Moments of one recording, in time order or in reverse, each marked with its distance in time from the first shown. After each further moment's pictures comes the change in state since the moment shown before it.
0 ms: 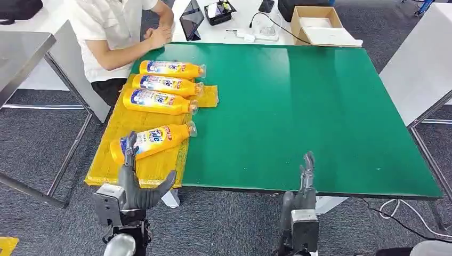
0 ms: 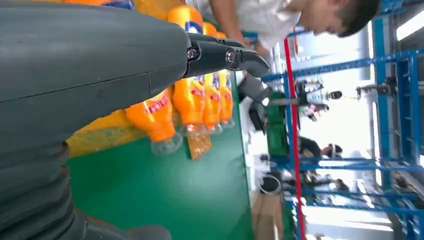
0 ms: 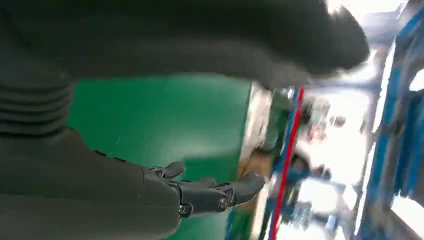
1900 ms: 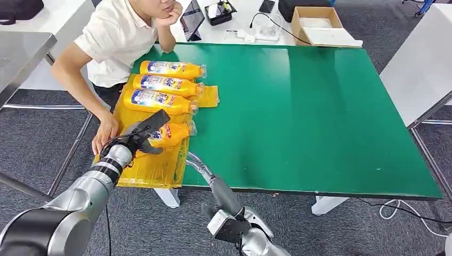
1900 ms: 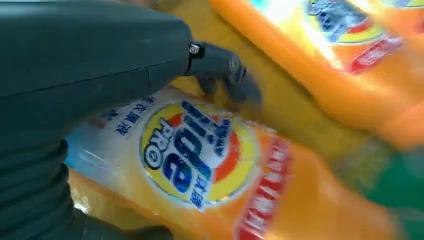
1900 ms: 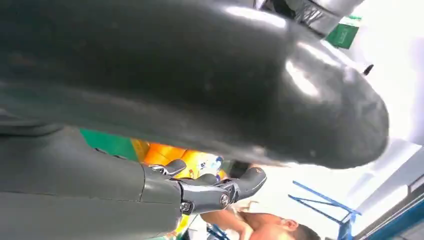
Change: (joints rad) left arm -0.912 0.156 0.279 1.242 -0.566 -0.456 0.352; right arm -0.383 -0.039 0.466 0.412 -0.016 0.395 -0.113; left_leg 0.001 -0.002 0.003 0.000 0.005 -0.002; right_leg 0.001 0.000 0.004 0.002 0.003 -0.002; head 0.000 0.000
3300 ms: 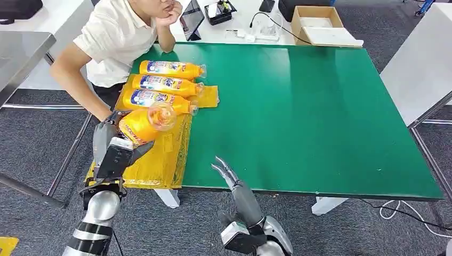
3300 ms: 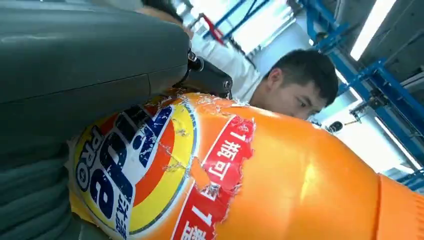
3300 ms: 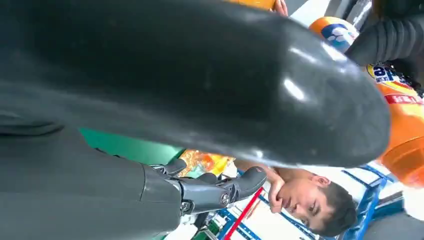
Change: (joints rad) left arm 0.622 -0.047 -0.103 -1.163 0.105 0.421 -0.155; right arm 0.169 -0.023 -0.214 -0.129 0.288 -0.051 0.019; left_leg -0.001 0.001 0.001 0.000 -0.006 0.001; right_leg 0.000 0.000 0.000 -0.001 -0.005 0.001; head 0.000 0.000
